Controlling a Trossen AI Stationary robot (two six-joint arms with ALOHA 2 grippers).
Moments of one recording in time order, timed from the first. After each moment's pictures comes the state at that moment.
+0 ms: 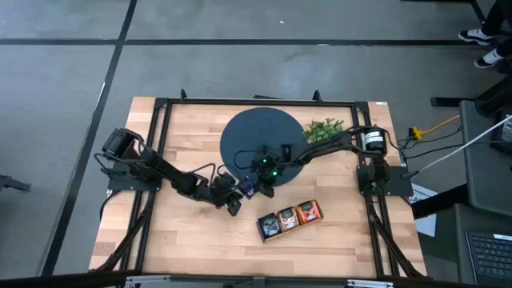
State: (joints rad) left arm -0.34 1.71 0.62 0.32 -0.38 -1.05; right arm -0.07 2.02 1.16 -0.01 -0.52 0.31
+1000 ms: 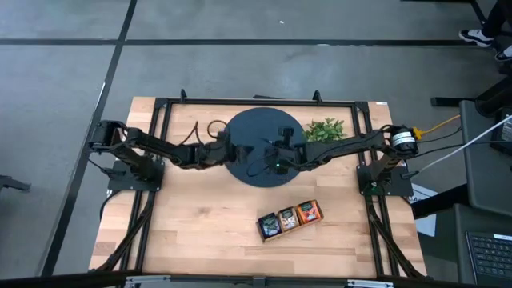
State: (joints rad) left arm 0.03 1.51 0.62 0.51 -0.45 -1.09; right arm 0.03 1.74 1.16 -0.42 0.68 -0.25
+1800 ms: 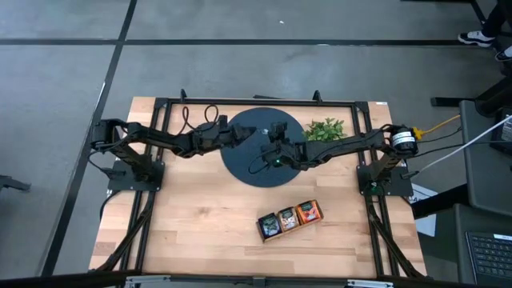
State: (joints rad) left arm 0.23 1.51 0.62 0.76 -0.23 -1.38; right arm 0.02 1.74 1.16 -0.22 0.87 -0.70
